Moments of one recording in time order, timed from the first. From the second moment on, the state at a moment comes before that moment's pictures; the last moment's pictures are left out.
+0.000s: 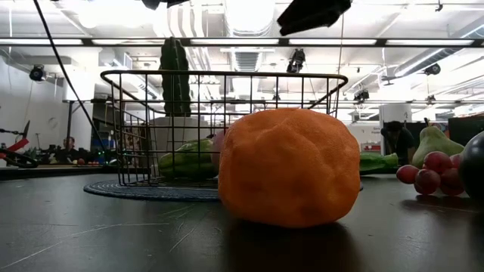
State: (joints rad) left arm -0.32 1.21 0.71 0.64 -0.68 0.32; right arm 0.25 1.37 1.06 -0.26 0.50 -0.02
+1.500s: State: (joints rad) left arm -0.32 1.21 0.71 0.64 -0.68 0.32; right arm -0.63 1.70 1.01 -0.58 0.16 -0.08
